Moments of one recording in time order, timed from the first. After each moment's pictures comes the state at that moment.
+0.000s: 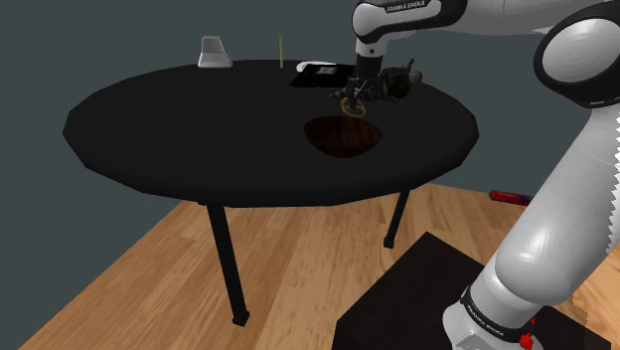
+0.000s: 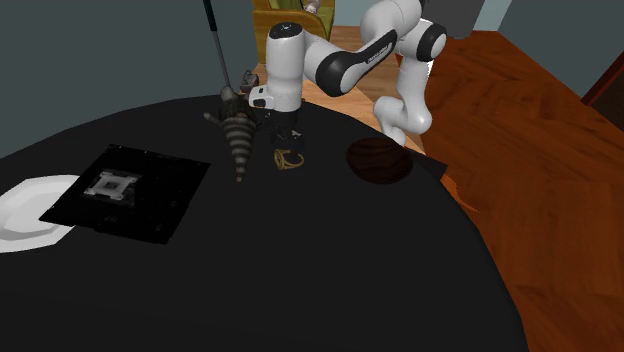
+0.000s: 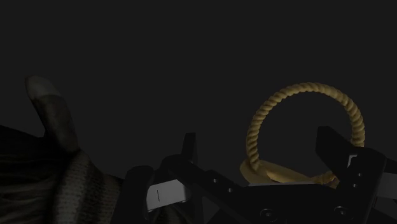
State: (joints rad) arm -0.04 0.00 -0.18 -1.72 -0.08 1.79 -0.13
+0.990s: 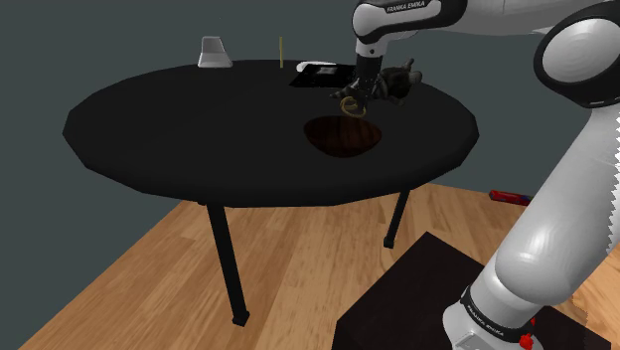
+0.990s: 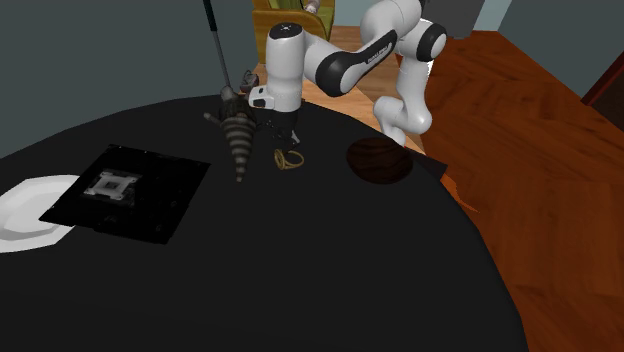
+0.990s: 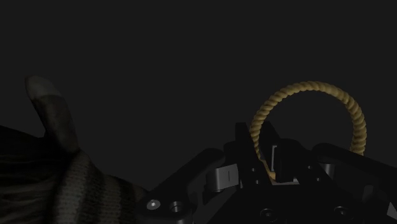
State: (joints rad) arm -0.04 -0.01 -0.18 -1.72 -0.08 1.79 -0.13
